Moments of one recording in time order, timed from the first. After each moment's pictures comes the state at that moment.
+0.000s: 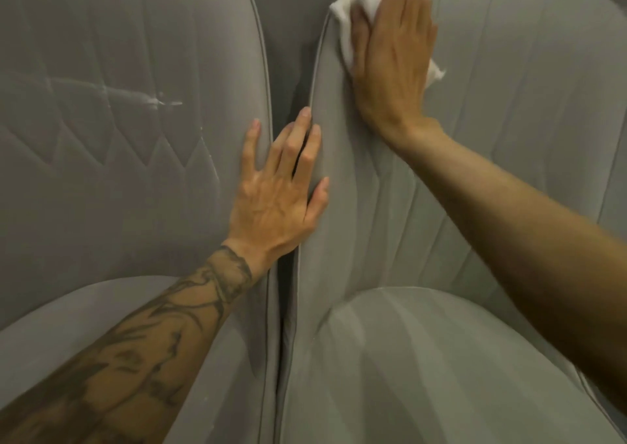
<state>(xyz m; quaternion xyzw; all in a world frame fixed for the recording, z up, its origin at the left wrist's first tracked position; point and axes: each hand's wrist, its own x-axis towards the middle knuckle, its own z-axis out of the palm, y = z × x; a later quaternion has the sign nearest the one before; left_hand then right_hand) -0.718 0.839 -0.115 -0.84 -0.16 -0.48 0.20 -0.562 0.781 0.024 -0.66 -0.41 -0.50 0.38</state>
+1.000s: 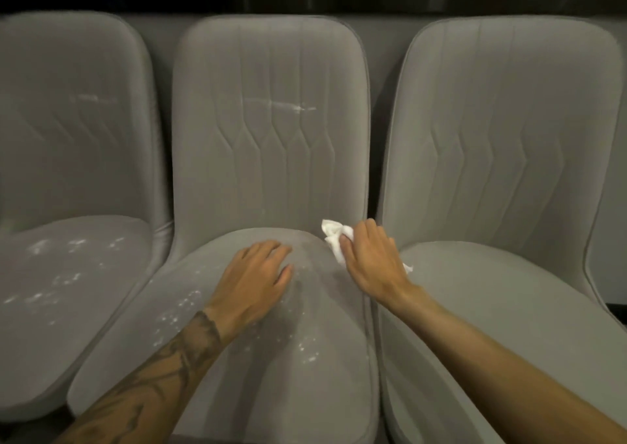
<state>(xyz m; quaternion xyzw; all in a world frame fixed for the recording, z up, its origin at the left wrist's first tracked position) -1.027 0.795 -0.173 -0.95 -0.28 -0.14 -0.03 -0.830 0.671 -0.160 -0.84 -0.49 -0.07 0.22</state>
